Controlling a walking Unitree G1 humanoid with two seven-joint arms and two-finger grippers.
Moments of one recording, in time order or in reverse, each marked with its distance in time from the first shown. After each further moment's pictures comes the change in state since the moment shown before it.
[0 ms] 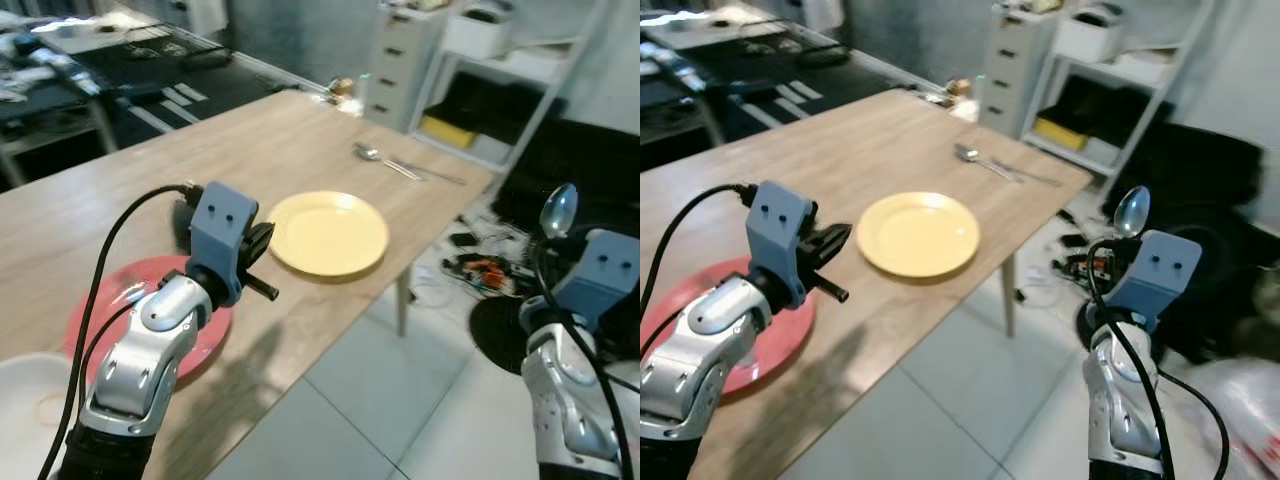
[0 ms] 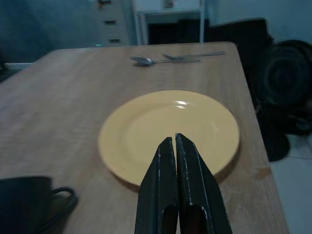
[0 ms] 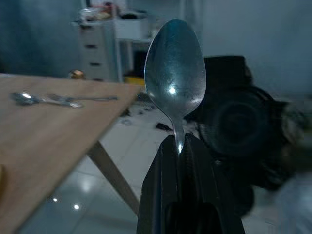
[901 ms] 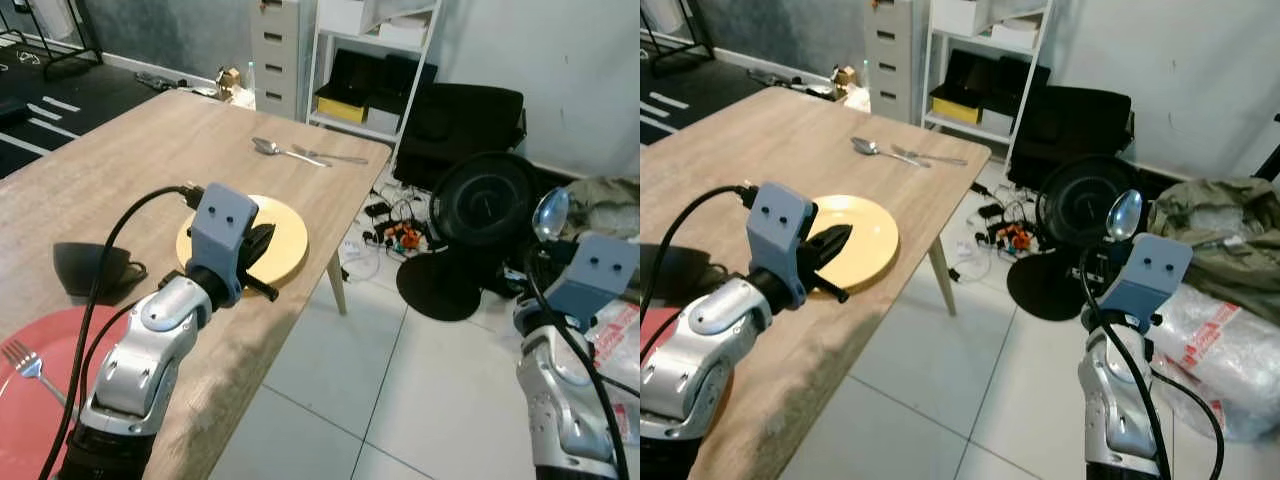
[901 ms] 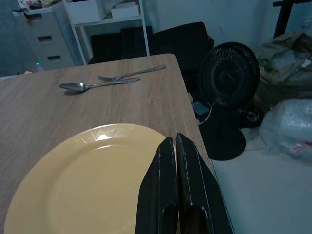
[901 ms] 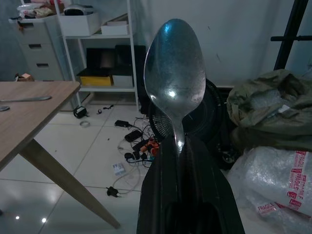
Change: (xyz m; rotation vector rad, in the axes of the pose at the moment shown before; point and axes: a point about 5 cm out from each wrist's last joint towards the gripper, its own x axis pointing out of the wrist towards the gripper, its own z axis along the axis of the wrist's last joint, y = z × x) left arm 0.001 -0.001 0.000 0.001 -0.011 -0.011; right arm -0.002 0.004 -0.005 -0.008 0.022 0.017
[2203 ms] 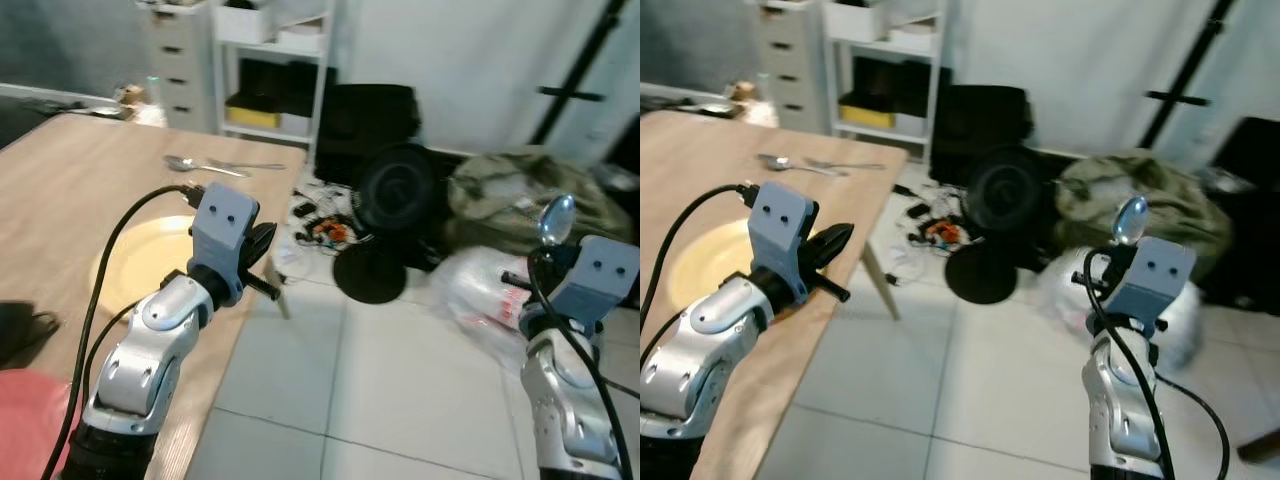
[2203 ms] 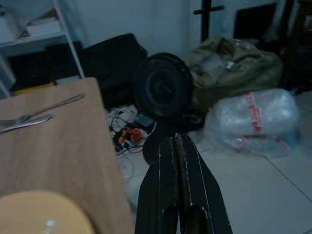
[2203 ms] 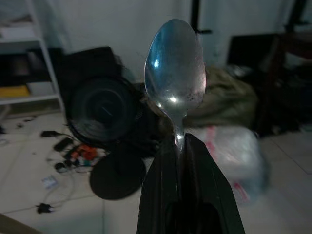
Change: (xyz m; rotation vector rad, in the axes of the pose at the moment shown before) left arm 0.001 0.001 0.000 -0.003 -0.001 0.002; right arm 0.000 -0.007 -0.004 -0.014 0.021 -0.025
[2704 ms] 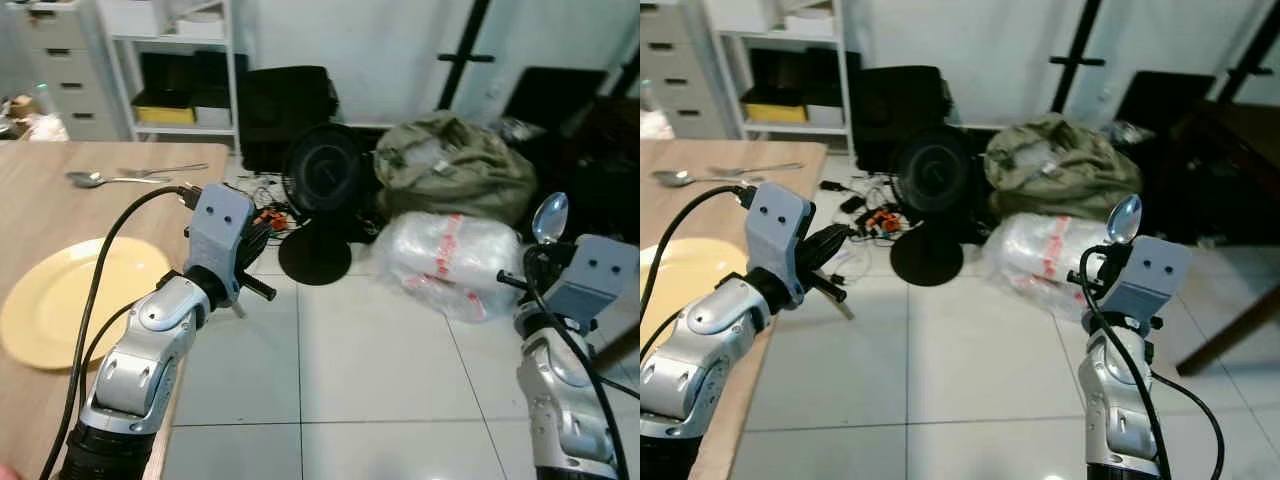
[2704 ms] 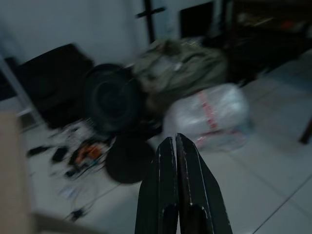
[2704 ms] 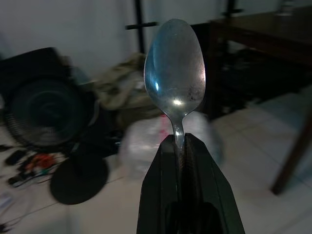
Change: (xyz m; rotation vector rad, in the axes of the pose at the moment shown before) left arm 0.000 0.000 -0.002 -0.008 0.006 0.006; right arm -0.001 0.005 -0.003 0.003 0.012 0.013
